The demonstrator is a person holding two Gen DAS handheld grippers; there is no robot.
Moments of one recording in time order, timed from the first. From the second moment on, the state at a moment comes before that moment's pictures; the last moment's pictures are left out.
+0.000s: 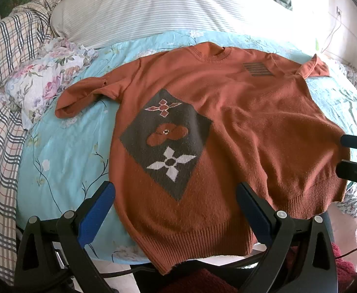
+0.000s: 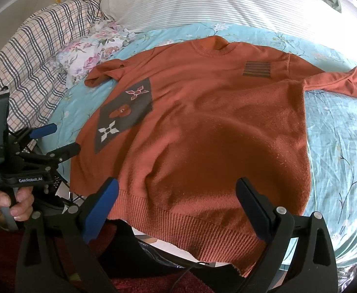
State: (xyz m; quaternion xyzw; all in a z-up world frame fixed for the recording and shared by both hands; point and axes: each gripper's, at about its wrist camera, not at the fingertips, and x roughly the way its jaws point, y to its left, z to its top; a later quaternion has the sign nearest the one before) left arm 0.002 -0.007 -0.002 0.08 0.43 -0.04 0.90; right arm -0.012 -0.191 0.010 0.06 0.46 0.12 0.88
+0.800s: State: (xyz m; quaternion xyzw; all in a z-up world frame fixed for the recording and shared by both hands) left arm 0.004 -0.005 -0.003 0.07 0.42 -0.05 0.90; right arm -0.009 -0.192 0.010 0.07 0.46 0.12 0.88
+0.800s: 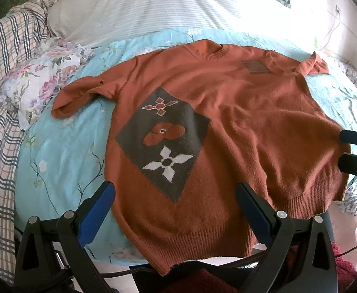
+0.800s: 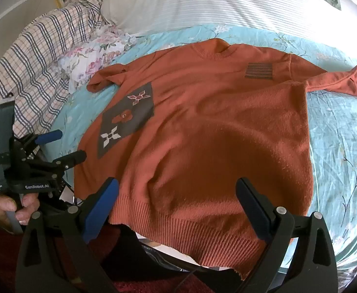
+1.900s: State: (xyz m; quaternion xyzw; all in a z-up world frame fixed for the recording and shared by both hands) left arm 0.053 -0.018 -0.021 0.10 0.44 -0.05 0.89; right arm 0.039 -0.326 0.005 0.24 0.42 0.00 0.88
